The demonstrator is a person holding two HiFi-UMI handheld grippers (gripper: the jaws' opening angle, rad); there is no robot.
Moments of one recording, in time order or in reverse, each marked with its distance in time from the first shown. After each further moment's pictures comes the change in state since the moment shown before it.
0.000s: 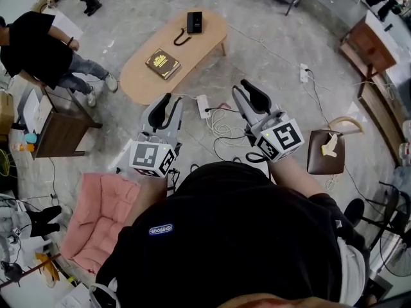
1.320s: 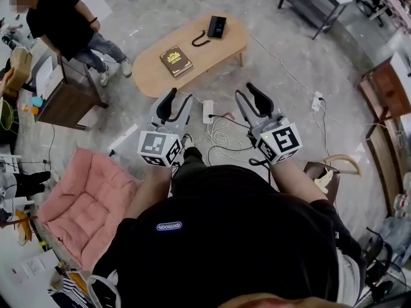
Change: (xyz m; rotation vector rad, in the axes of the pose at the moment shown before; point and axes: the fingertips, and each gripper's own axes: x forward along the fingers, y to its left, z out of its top) left arm 0.059 -0.028 -0.029 -0.012 0.000 0.197; right arm 0.002 -0.071 -0.016 -0.041 0.033 0.181
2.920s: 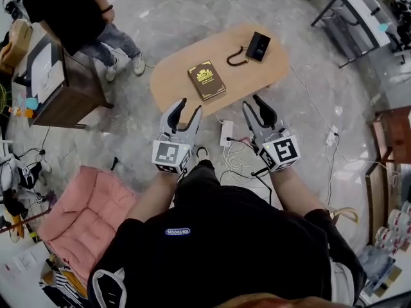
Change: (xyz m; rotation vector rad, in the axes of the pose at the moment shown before) left arm 0.102 0.307 -0.088 -0.052 0.036 0.118; right arm 0.332 -0.023 -0.116 -0.010 0.127 0.057
